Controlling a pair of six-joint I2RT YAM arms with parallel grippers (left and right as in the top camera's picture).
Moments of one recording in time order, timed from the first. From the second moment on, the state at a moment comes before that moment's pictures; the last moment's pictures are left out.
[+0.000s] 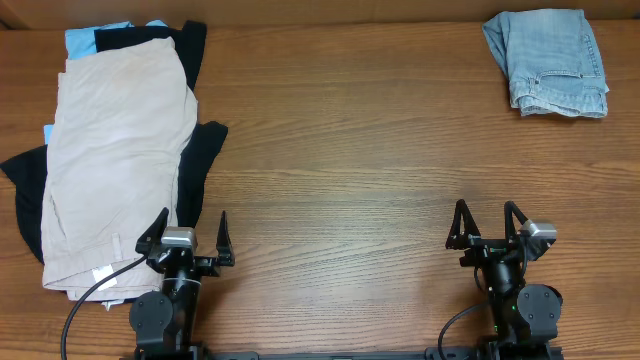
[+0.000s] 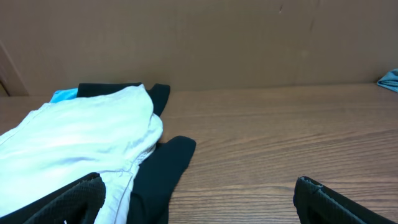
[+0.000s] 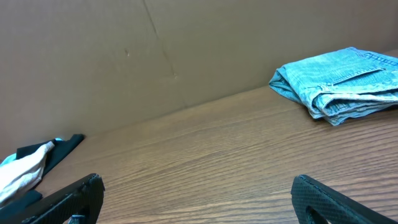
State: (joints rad) left arm 0.08 0.02 0.01 -0.06 0.15 0.00; right arm 0.04 0.01 0.02 -0.03 -0.04 0.33
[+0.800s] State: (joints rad) left arm 0.08 0.02 0.01 -0.04 0.15 0.00; right arm 0.04 0.01 0.03 -0.01 -0.06 0.33
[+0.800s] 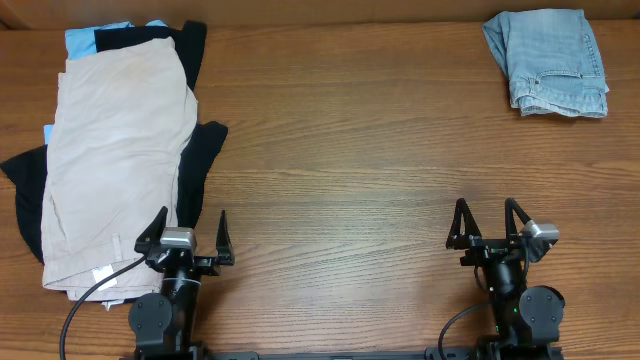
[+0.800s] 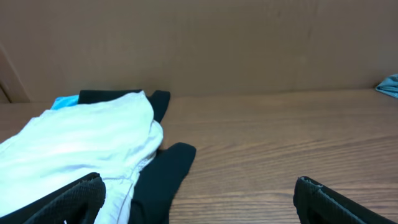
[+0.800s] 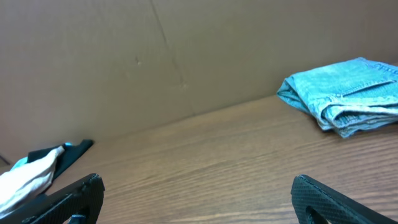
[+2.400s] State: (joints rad) left arm 0.18 1.49 1.33 -0.74 0.23 0.17; right arm 0.04 1.29 1.22 -0.82 -0.23 0.23
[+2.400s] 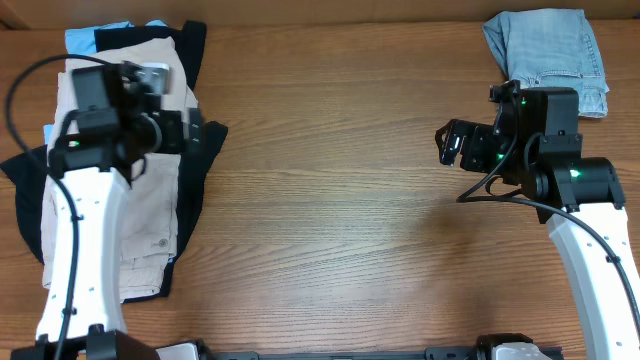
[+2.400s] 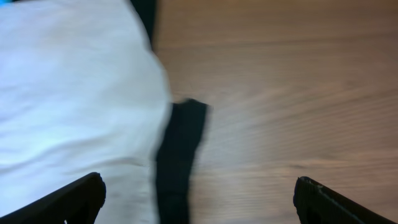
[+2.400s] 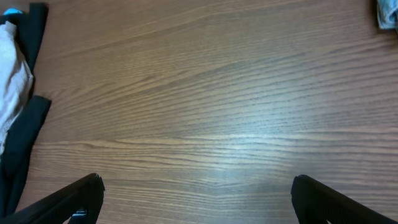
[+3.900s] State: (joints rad) left arm 0.82 2.01 1.34 -0.45 0.25 0.24; right arm 0.04 1.29 1.22 -0.84 -0.23 0.23
